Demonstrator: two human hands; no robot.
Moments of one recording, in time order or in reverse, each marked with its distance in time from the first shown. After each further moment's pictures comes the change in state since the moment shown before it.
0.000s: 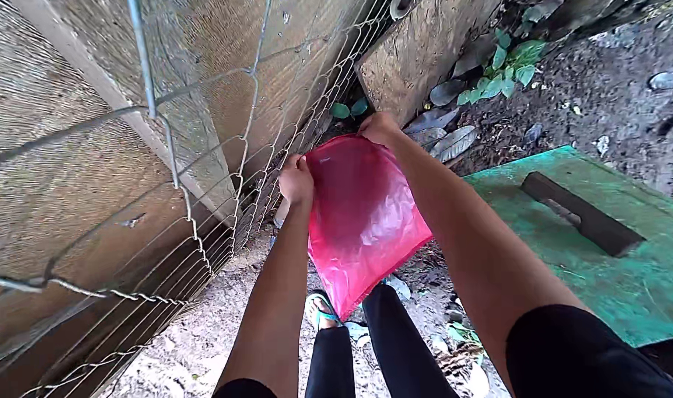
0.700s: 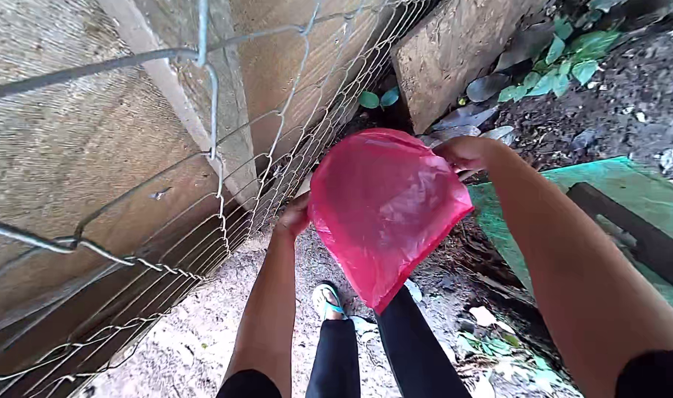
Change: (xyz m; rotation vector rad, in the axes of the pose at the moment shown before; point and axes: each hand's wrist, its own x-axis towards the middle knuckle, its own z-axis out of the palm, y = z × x) left_hand -0.012 -0.155 0.014 -1.183 -0.748 -0.222; right_hand -0.045 0.111 -0.027 0.498 -0.351 0.290
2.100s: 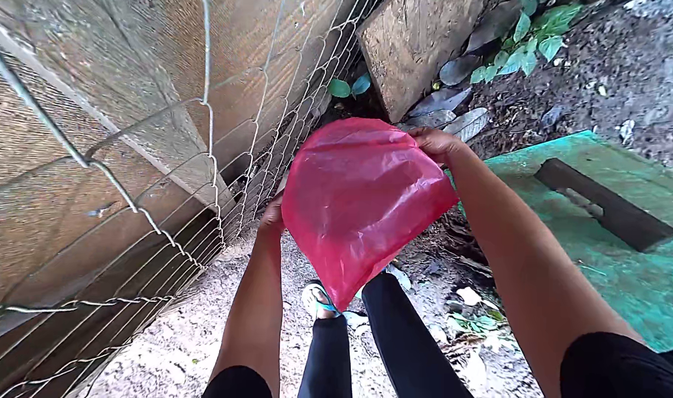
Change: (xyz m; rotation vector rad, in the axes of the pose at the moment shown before) left_hand 0.011 -0.010 0.015 -0.144 0.239 0.099; right_hand 0.017 0.029 0.020 0.242 0.027 -0.303
